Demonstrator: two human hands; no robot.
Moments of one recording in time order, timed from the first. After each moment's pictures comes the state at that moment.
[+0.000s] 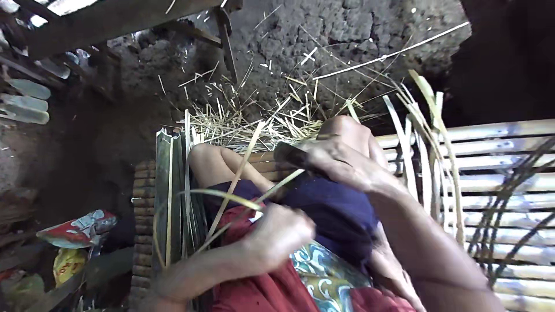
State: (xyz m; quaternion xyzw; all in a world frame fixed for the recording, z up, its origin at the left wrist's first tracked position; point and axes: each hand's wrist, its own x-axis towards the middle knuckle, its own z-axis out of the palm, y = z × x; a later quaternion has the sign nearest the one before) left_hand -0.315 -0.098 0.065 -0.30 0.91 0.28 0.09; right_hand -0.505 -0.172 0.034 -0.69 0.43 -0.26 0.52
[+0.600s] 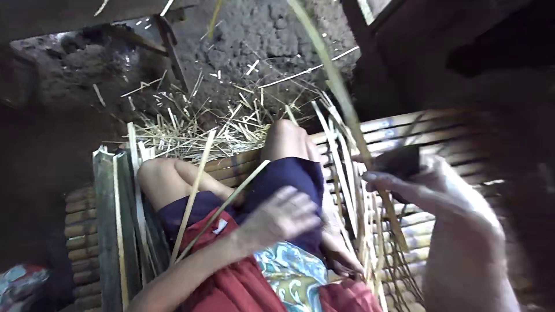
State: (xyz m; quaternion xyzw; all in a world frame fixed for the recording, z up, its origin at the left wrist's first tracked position) left_hand -0.372 -0.094 -0.006 -0.16 0.91 0.26 -0.29; right_hand -0.651 -0.069 0.082 -0.57 0.65 -0.29 0.42
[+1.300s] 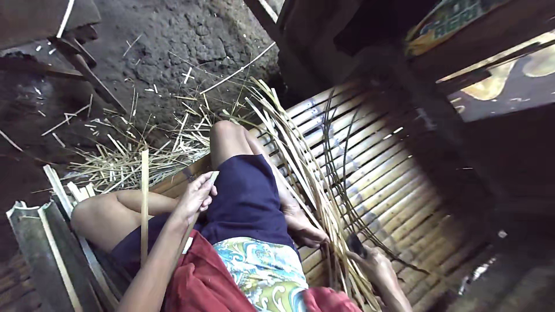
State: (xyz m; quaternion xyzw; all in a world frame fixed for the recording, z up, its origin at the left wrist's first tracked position) left_hand -0.355 -0.165 -0.054 -0.48 0.41 0.77 -0.05; right_hand -0.648 0.241 -0.026 -0.10 0.95 0.06 0.30
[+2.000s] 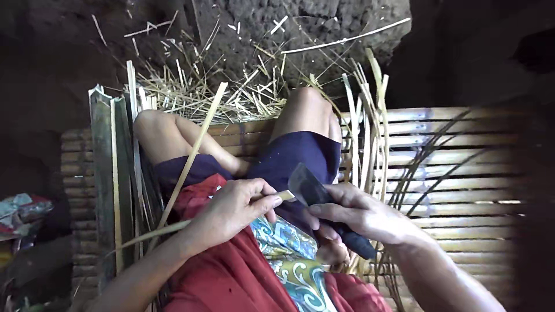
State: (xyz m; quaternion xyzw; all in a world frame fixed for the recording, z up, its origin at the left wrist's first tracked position) left_hand -0.301 -0.094 0.054 -0.42 0.58 0.69 -0.10; right_hand -0.560 -0.066 0.062 -0.39 0.43 -0.15 0.80
